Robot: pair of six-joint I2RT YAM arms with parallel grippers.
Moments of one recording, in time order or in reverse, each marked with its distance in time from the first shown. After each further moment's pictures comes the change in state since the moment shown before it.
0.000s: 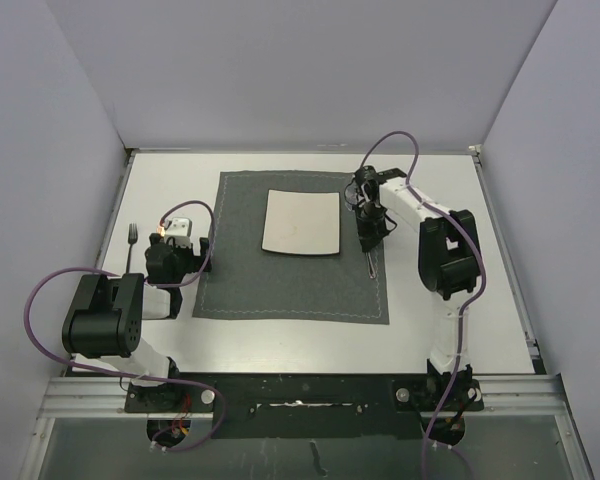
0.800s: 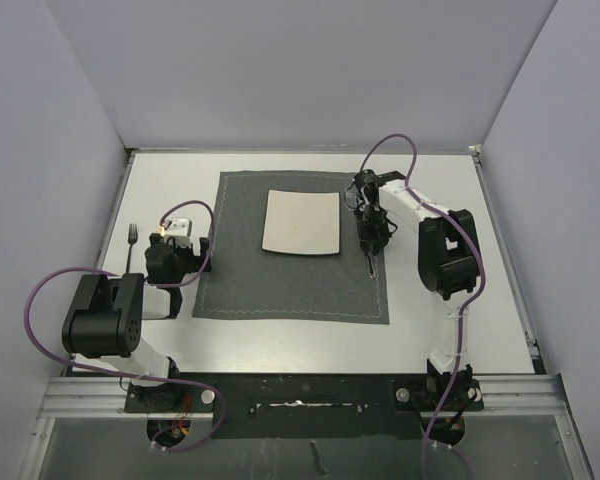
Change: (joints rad) left arm 0.000 0.000 0.000 0.000 0.000 0.000; right arm 0.003 0.000 -0.037 0.002 0.062 -0.029
